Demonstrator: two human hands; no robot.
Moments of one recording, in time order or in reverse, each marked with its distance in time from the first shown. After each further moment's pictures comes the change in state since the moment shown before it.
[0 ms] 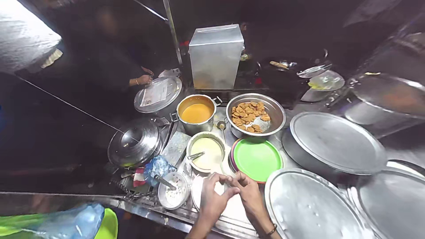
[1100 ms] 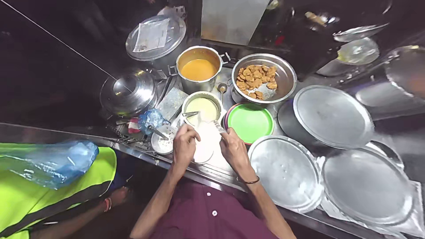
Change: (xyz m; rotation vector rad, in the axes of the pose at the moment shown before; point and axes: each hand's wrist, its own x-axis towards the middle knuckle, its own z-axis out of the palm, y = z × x) left_hand 0.001 -0.007 -0.051 0.415 0.070 -0.008; right_hand 0.006 -0.020 0.001 -1.153 -0.303 -0.368
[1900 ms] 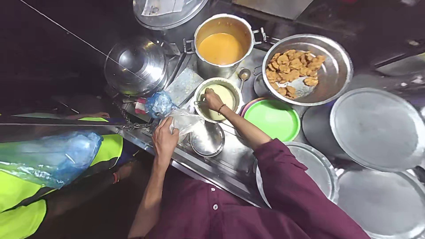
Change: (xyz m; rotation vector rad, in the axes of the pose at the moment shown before) left_hand 0.015 -0.083 -0.049 0.434 0.002 -0.555; right_hand 0.251 0.055 0.221 -0.002 -0.508 -0.362
